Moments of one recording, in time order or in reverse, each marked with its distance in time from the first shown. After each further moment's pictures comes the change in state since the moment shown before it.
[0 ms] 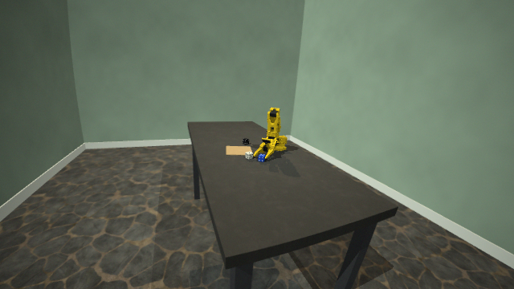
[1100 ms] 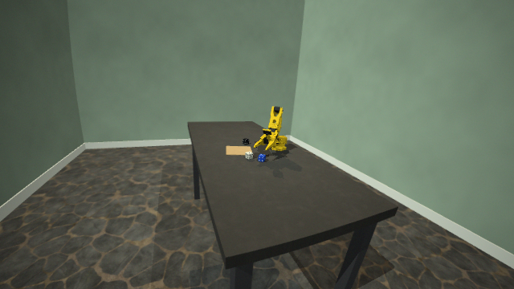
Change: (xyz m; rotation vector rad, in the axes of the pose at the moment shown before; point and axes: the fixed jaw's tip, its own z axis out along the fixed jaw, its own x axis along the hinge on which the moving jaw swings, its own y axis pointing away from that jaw) arm -0.043 0.000 -0.014 -0.001 -0.059 0.000
